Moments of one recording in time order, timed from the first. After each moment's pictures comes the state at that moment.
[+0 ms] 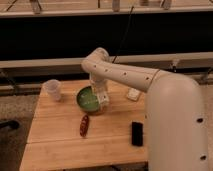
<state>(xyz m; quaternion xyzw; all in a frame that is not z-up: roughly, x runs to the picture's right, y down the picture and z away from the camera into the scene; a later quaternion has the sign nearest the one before) -0.026 0.013 0.849 -0.17 -0.20 -0.76 0.60</state>
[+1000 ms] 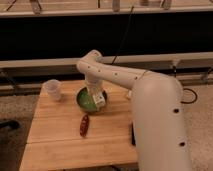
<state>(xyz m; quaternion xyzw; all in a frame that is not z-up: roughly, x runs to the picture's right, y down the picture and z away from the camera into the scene) -0.051 0.024 0.881 -0.18 -0.22 -0.78 0.56</state>
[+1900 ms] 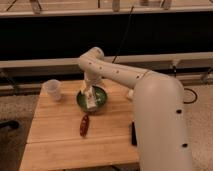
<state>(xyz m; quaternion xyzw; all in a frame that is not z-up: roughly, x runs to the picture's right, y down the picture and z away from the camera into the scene) -0.061 -0.001 0.864 -0.14 -0.23 -0.78 0.56</state>
